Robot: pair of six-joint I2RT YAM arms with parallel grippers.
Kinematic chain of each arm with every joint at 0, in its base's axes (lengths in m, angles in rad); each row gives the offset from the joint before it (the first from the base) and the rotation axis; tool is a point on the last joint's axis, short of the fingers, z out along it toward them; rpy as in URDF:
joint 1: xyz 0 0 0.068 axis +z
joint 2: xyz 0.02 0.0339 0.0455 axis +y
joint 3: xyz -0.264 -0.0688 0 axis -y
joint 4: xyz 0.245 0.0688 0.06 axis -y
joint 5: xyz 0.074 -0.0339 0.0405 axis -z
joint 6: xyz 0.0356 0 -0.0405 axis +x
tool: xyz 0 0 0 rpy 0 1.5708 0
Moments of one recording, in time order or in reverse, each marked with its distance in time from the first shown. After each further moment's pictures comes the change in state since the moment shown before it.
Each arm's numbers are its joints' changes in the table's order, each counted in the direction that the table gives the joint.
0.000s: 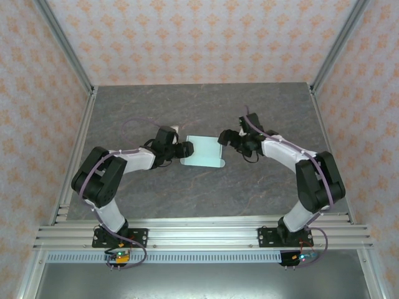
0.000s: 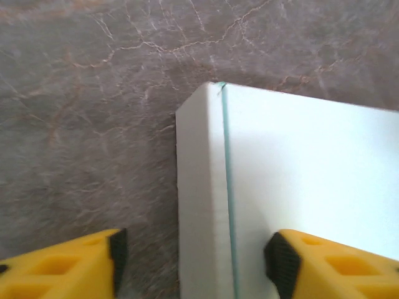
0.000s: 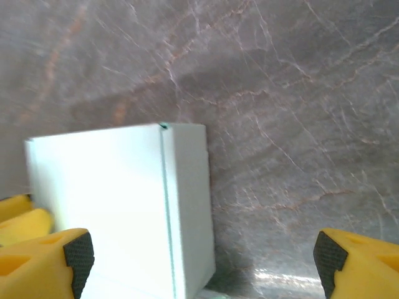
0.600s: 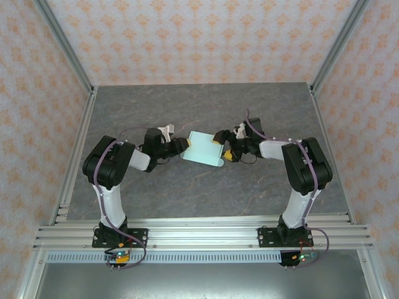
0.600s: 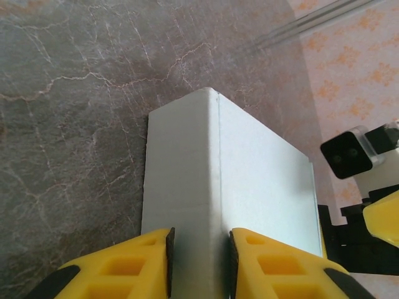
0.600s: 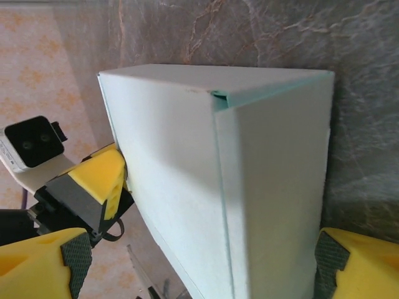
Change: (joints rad) left arm 0.148 0.203 -0.106 0.582 0.392 -0.245; right arm -0.050 0.208 -0.070 0.388 -0.472 0.235
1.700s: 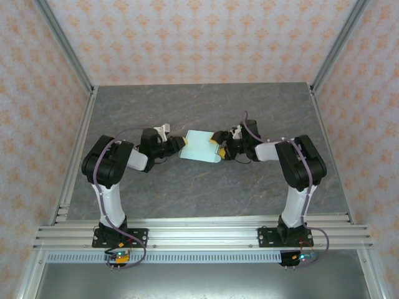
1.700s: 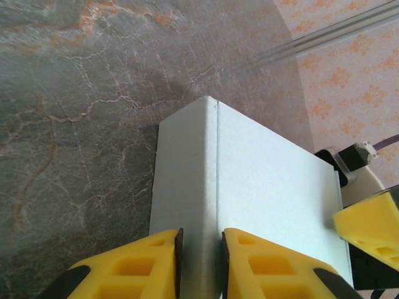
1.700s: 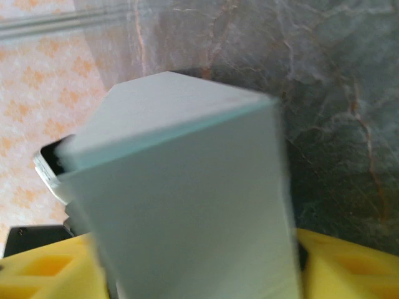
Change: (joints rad) left arm 0.039 0.007 -0.015 0.040 0.006 -0.043; right arm 0.041 0.061 -0.039 0.245 0.003 0.250
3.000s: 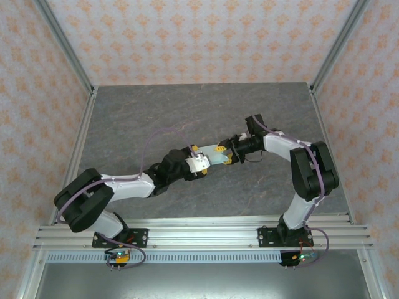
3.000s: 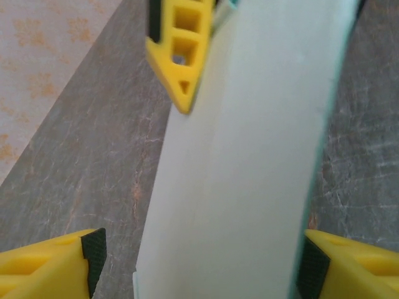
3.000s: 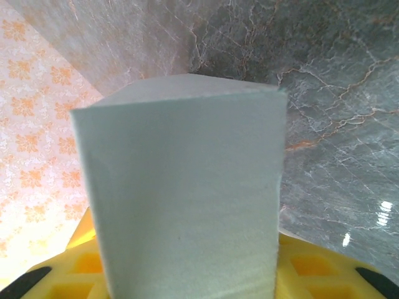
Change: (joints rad) left arm -0.523 -0.462 -0.126 -0.338 -0.625 1.459; right arm -0.061 -0.146 0.150 -0.761 -0.214 -0.057
